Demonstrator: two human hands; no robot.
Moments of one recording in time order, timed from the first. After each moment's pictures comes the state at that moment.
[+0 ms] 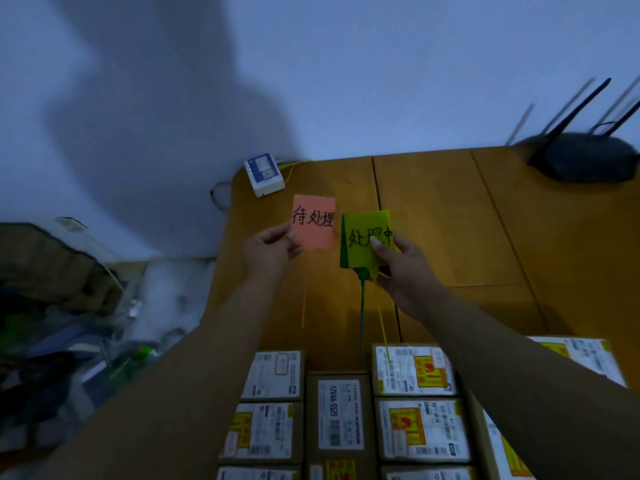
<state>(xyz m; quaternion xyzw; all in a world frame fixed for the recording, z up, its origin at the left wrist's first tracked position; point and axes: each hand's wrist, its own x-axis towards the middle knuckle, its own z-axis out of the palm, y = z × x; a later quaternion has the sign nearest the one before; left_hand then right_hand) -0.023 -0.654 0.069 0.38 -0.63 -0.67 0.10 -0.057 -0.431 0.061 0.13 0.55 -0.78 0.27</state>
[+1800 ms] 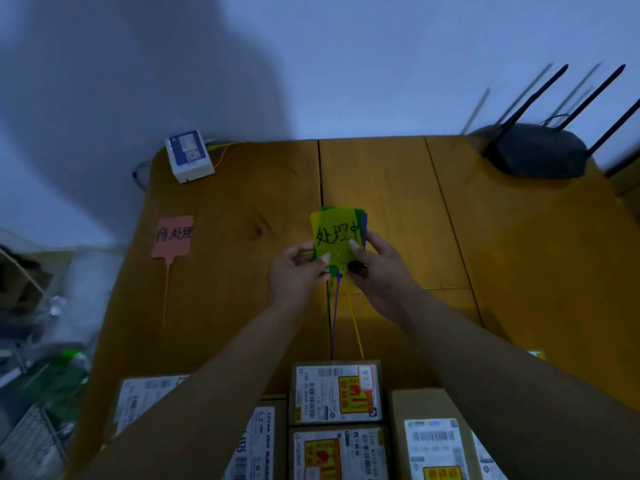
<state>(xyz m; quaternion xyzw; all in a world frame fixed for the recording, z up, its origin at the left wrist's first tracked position) -0.071 -0.492 -0.002 0.34 -0.63 -0.70 0.02 -0.117 -0.352 0.008 0.15 0.54 -0.78 0.28</state>
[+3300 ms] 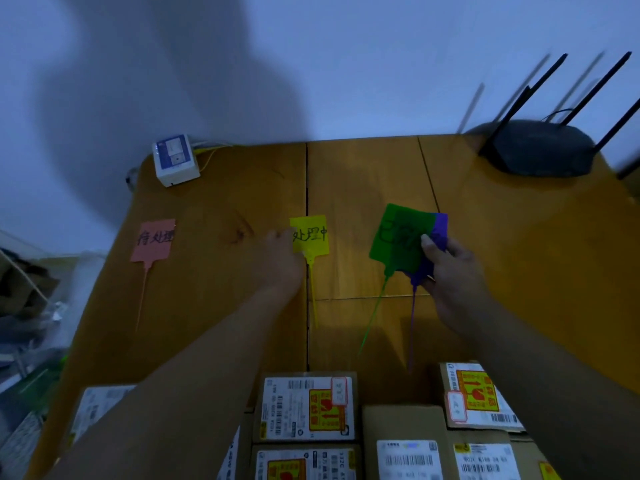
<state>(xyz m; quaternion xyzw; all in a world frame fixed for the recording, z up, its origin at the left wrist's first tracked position) -0.130 -0.497 -0.065 0.23 -0.94 -0.25 -0.02 -0.141 -0.237 0.015 0.23 0.62 -0.74 0.12</state>
